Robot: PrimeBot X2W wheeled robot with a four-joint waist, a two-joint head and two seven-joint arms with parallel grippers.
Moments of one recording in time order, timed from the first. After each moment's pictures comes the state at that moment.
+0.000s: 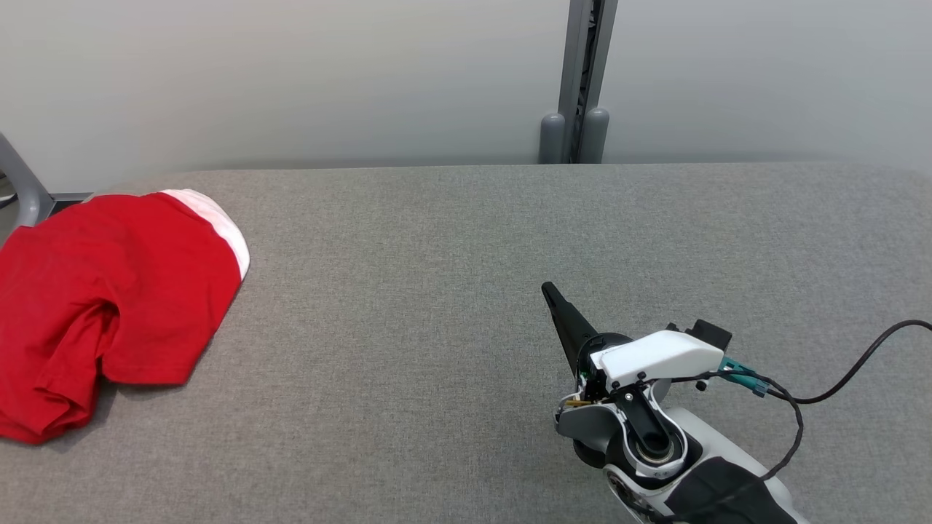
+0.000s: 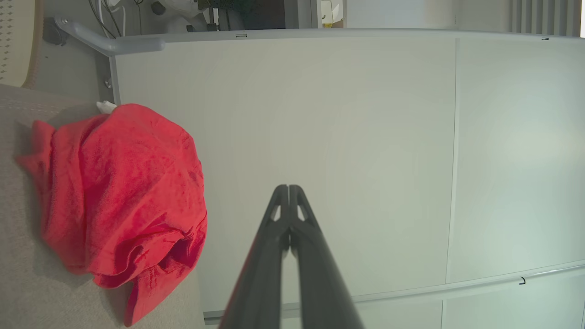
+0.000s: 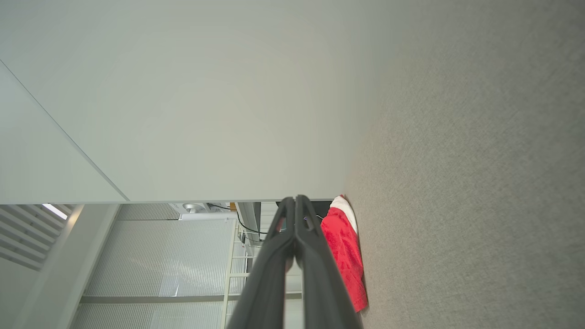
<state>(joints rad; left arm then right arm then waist) -0.20 0.27 0.99 0.48 -1.57 -0.13 0.63 -0.55 -0.05 0.76 0.53 1.97 0.13 -0.26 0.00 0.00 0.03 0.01</state>
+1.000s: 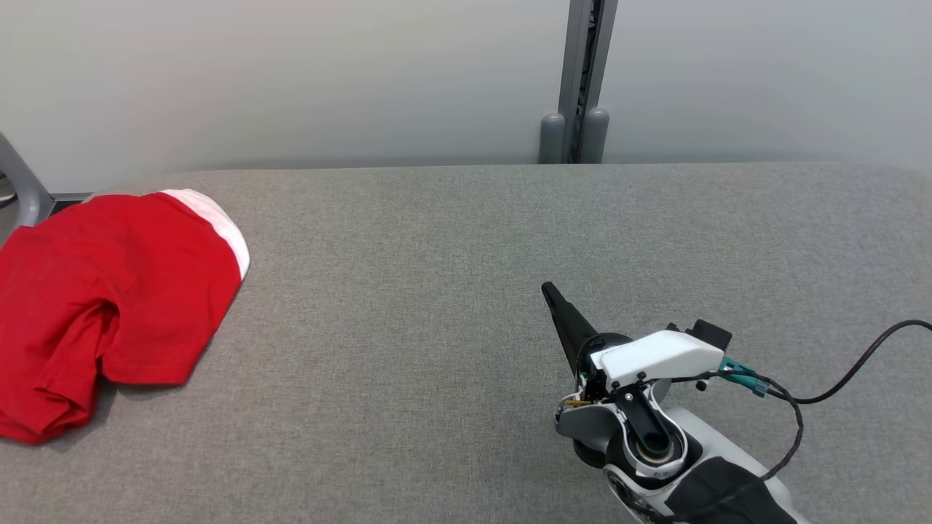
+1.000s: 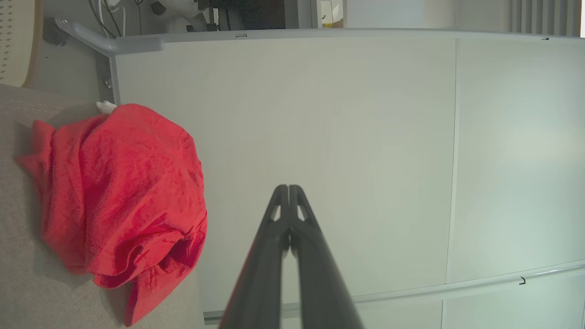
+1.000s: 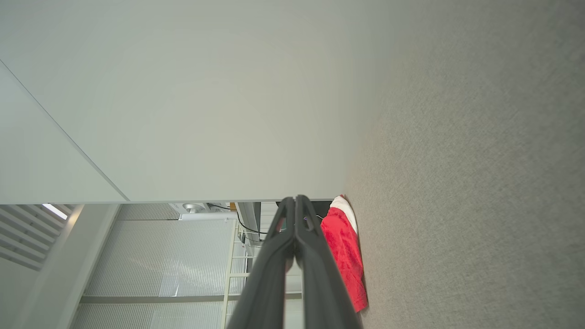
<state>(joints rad) -0.20 0.27 0.99 0.48 -1.57 -0.13 0.63 -0.55 -0.05 0.76 0.53 1.97 0.13 -0.26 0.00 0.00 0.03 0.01</state>
